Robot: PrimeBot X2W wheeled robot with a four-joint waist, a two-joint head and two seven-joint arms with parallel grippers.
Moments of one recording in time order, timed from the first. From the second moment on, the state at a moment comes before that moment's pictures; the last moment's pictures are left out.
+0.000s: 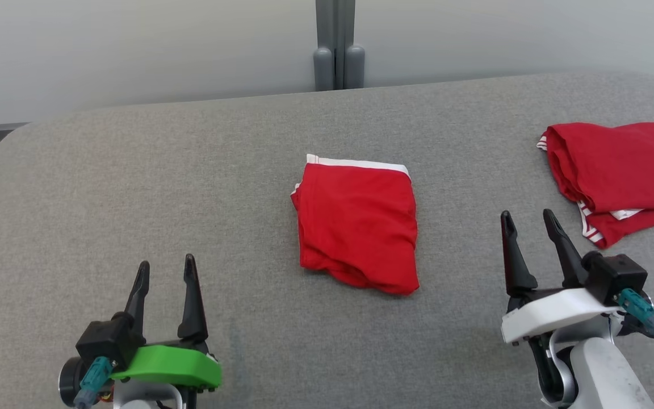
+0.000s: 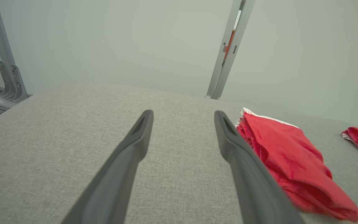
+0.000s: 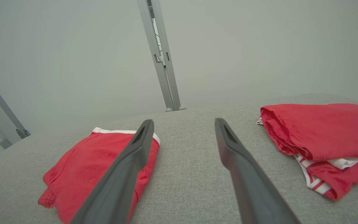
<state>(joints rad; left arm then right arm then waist) -0.06 0.05 -0.14 0.20 -0.34 0.03 -0.26 -0.17 -0.05 0.02 0.28 0.22 0.13 -0.26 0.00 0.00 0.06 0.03</state>
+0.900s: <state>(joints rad) -0.01 0.05 -0.12 0.20 -0.32 0.02 -0.26 -0.12 -0.05 0.05 0.29 0.21 0.13 -0.25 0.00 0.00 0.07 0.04</state>
